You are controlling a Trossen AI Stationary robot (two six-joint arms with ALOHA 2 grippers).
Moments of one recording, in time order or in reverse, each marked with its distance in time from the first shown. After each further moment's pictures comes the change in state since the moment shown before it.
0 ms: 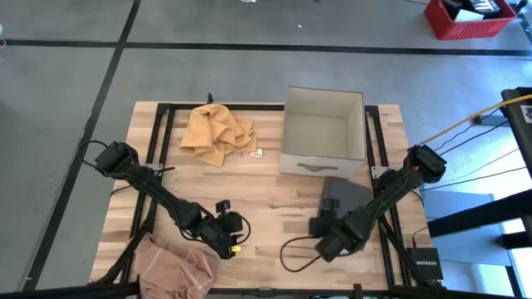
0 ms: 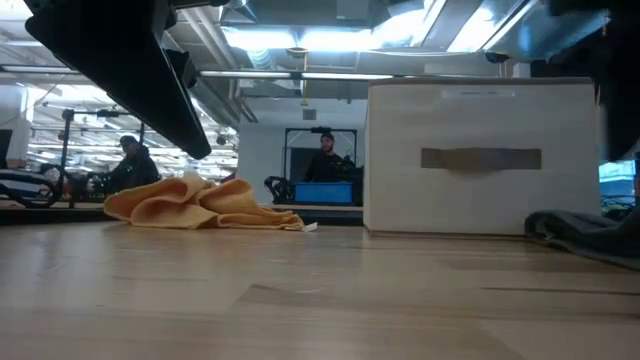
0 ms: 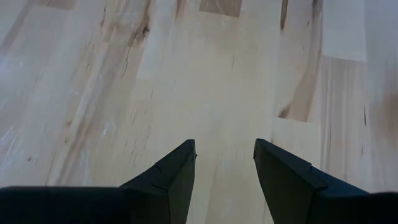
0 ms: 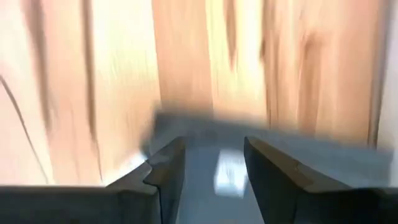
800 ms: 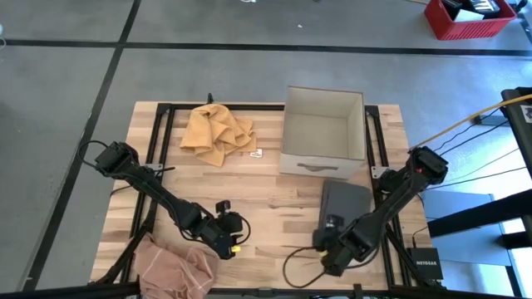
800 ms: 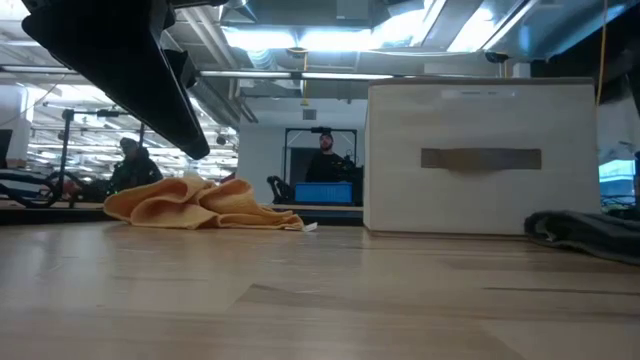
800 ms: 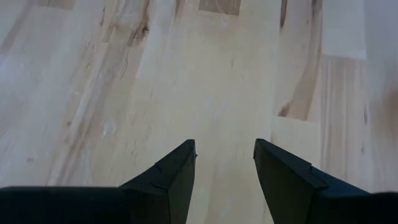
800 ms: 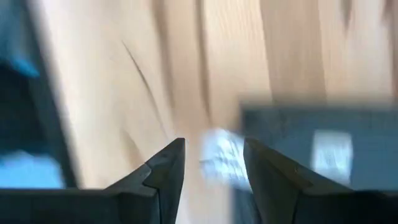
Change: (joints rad) left arm -0.002 0.000 0.006 -0.010 -0.001 0.008; right arm 0.079 -0.002 0.049 0.130 -0.171 0.192
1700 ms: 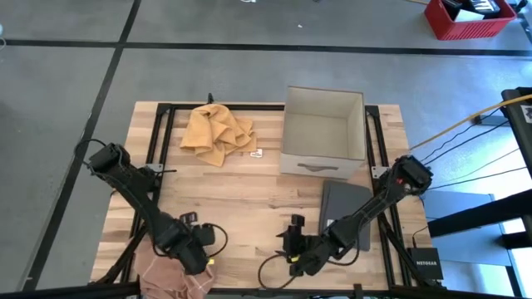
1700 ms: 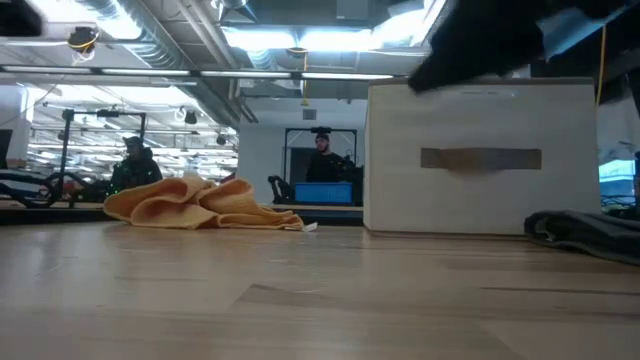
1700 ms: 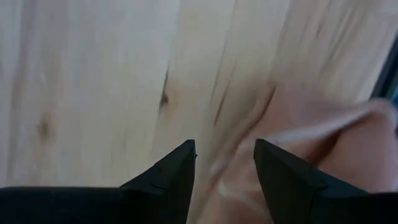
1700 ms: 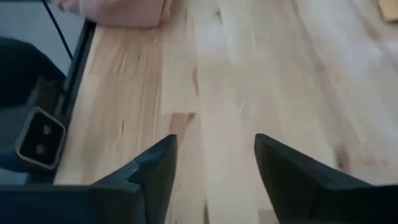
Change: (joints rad) left arm -0.200 -0.030 0.194 -0.632 0.301 -0.384; right arm -0.114 0.177 -0.030 0.680 0.396 -0.430
